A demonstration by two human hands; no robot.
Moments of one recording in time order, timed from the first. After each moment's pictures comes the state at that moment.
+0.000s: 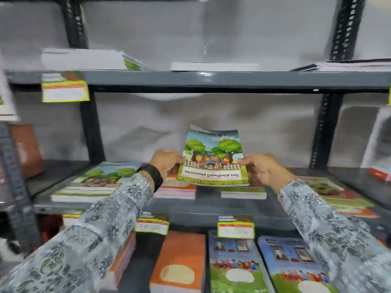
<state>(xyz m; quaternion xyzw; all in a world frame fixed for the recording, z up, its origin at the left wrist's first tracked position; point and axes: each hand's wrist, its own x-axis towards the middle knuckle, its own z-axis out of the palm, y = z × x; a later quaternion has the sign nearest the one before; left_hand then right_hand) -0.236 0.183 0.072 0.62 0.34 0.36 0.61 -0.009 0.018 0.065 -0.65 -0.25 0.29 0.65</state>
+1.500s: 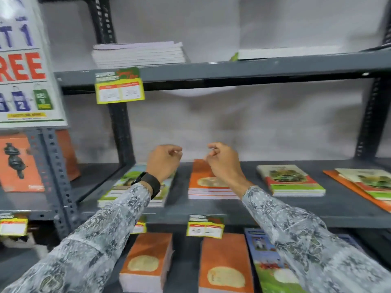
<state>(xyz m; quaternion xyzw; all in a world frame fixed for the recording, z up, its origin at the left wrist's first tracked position) -0.361 0.294 0.063 0.80 0.37 0.41 0.24 -0.203 0.190 0.043 -0.69 -0.44 -0.02 0.57</state>
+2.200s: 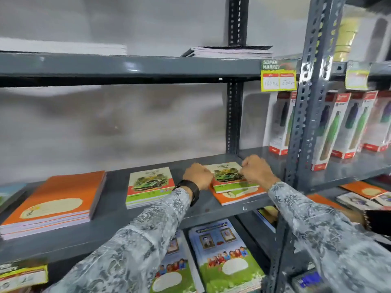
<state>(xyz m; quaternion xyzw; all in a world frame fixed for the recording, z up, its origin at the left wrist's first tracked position) 0.051 -0.009 0.012 0.86 0.26 0.15 0.42 0.164 -0.168 0.022 -0.93 -0.18 -0.04 0.33</state>
